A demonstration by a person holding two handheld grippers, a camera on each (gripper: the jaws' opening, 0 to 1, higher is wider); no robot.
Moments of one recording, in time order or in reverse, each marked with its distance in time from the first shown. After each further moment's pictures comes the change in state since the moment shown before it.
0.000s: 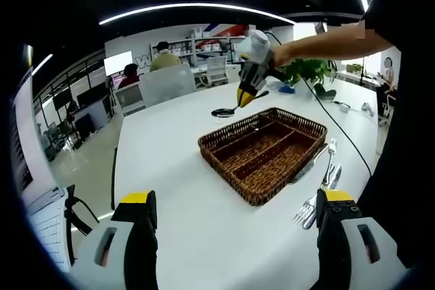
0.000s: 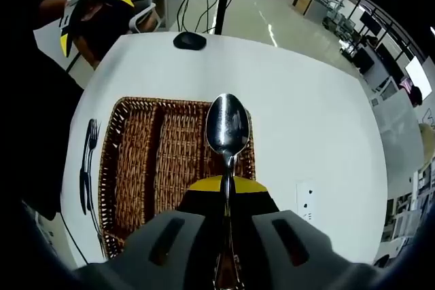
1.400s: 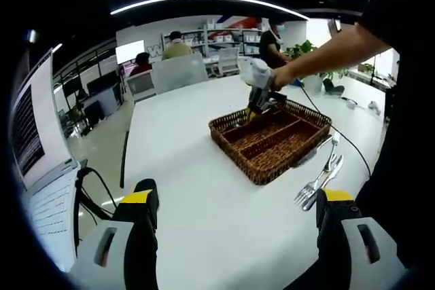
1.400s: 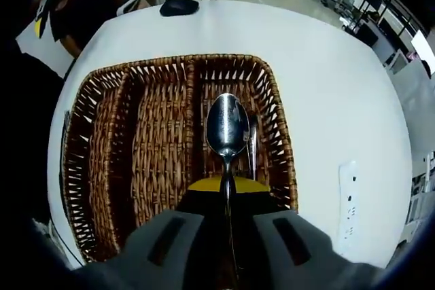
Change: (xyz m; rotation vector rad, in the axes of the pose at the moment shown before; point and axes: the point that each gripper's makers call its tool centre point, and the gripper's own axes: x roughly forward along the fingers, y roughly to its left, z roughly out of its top) left arm -0.031 0.001 -0.024 -0.048 0.051 0.061; right arm 0.087 0.015 -0.048 0.086 0.077 0.046
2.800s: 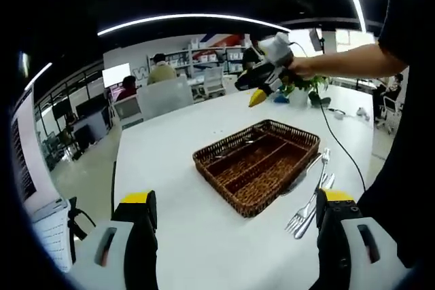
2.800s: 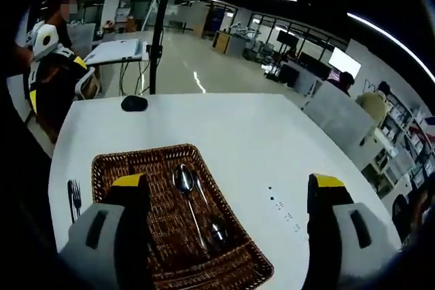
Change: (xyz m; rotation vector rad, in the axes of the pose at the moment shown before) left arm 0.022 -0.034 0.050 0.085 -0.129 -0.086; right arm -0.193 -0.007 0.022 0.247 -0.435 -0.461
